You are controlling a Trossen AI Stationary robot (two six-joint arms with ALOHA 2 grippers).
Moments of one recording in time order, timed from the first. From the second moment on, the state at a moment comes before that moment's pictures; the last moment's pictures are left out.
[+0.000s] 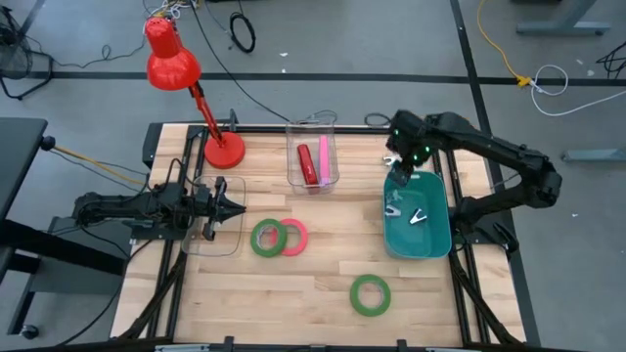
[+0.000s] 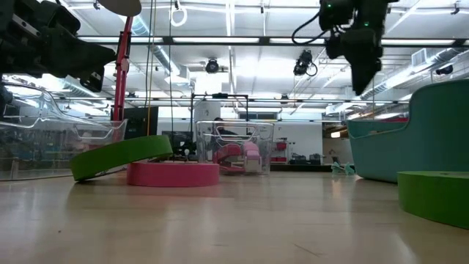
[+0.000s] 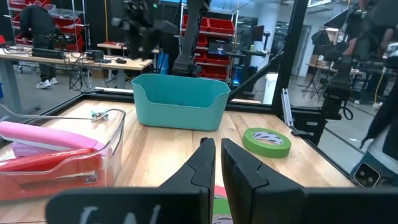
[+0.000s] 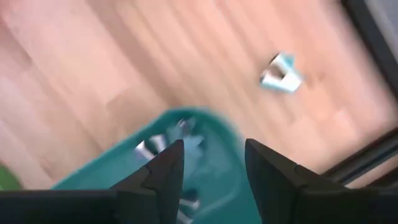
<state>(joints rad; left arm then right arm) -0.01 0.01 0.01 0.05 0.03 -0.12 -0.52 1.31 1.26 -1.29 -0.01 0.08</state>
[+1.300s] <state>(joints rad) -0.01 0.01 0.01 0.05 0.03 -0.12 -0.83 1.73 1.49 -1.18 -0.03 0.17</state>
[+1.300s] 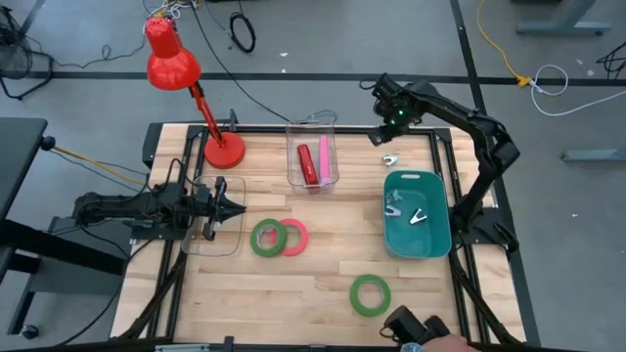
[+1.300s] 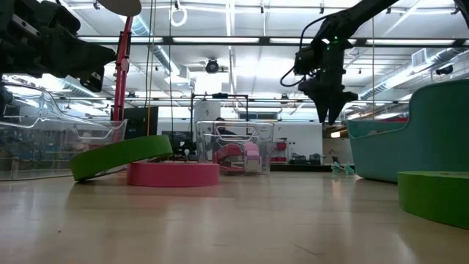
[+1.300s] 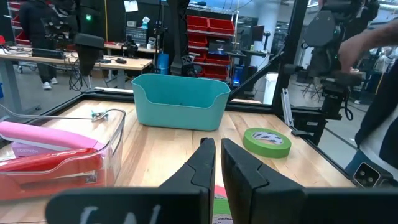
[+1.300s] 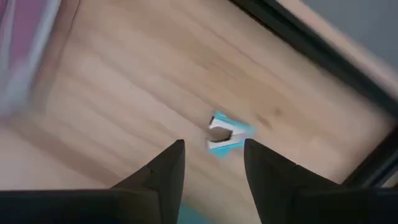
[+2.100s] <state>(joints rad) -0.01 0.01 0.01 0.05 0.03 -0.12 -0.84 1.73 1.27 -0.98 0.02 -0.98</state>
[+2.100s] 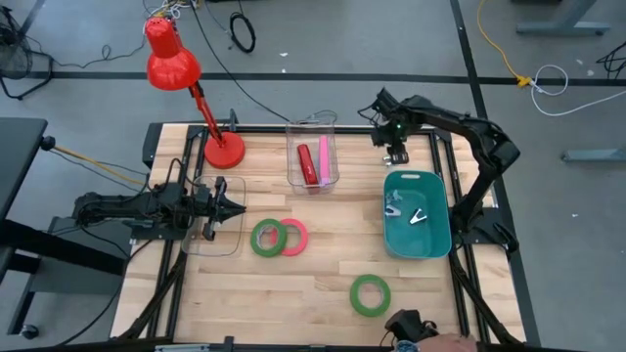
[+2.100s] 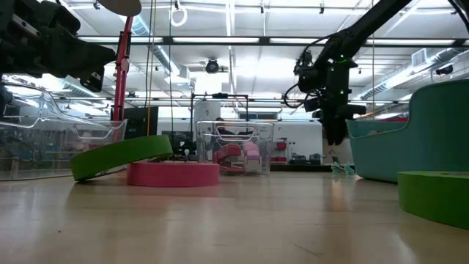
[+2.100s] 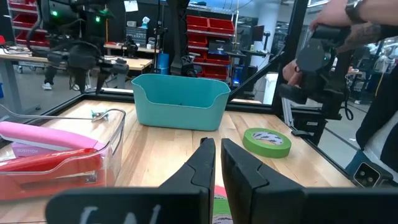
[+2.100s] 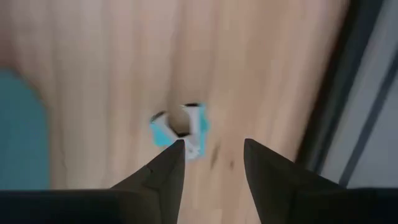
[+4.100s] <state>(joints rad) -0.01 0.01 0.01 0.05 0.03 -0.12 -0.85 1.84 1.19 -0.88 0.01 -1.08</state>
